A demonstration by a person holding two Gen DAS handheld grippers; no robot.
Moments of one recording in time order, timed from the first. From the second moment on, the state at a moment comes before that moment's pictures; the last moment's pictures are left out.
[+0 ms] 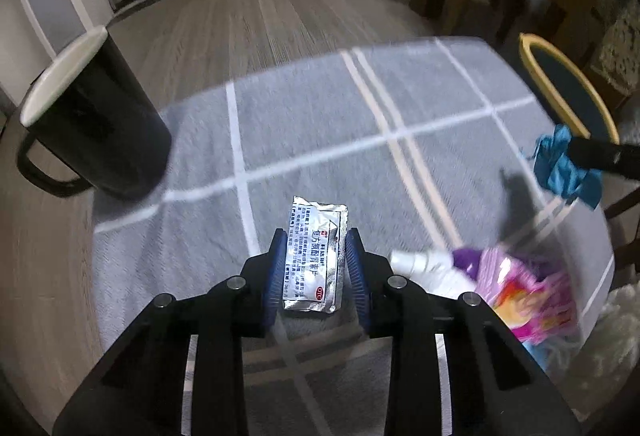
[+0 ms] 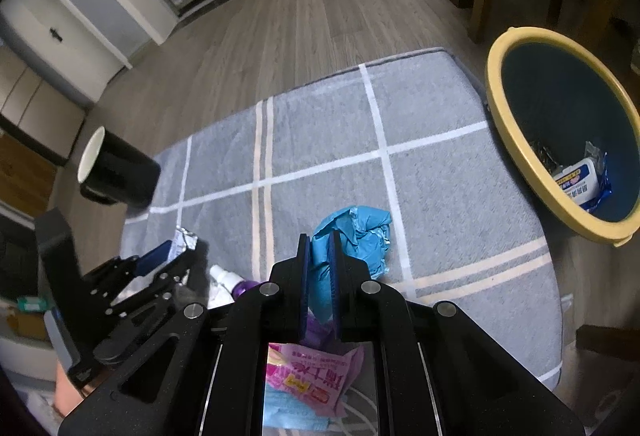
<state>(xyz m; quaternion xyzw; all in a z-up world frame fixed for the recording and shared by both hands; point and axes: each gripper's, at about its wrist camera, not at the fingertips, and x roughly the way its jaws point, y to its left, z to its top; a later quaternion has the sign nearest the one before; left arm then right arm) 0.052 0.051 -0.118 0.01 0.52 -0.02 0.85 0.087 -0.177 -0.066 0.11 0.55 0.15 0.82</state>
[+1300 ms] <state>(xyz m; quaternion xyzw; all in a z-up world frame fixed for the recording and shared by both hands) 0.089 -0.167 -0.011 0.10 0.42 -0.17 0.88 0.168 -0.374 0.008 0.23 0.47 0.04 0.85</state>
